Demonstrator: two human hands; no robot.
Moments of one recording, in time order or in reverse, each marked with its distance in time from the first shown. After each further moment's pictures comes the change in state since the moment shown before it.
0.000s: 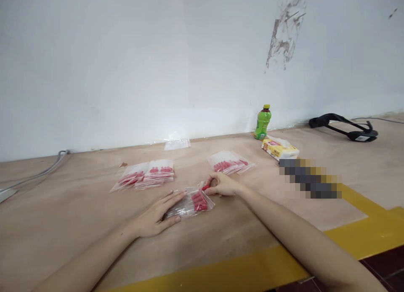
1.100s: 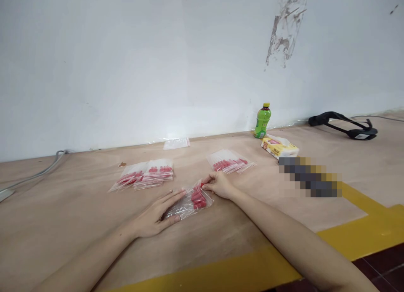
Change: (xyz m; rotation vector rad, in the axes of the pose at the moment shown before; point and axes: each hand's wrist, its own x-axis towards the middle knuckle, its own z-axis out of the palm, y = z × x) left_hand 0.001 0.000 0.000 0.005 0.008 0.049; right_hand 0.011 0.014 0.015 0.049 0.255 -0.113
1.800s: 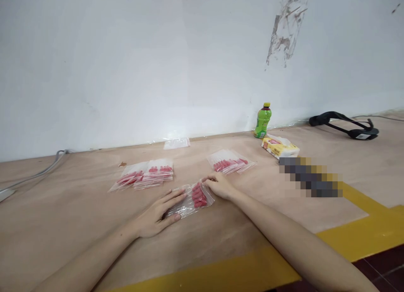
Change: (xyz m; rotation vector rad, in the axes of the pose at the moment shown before) left_hand 0.000 -0.001 0.002 0.003 0.008 -0.012; right_hand -0.010 -0.018 0.003 -0.171 -0.032 -0.040
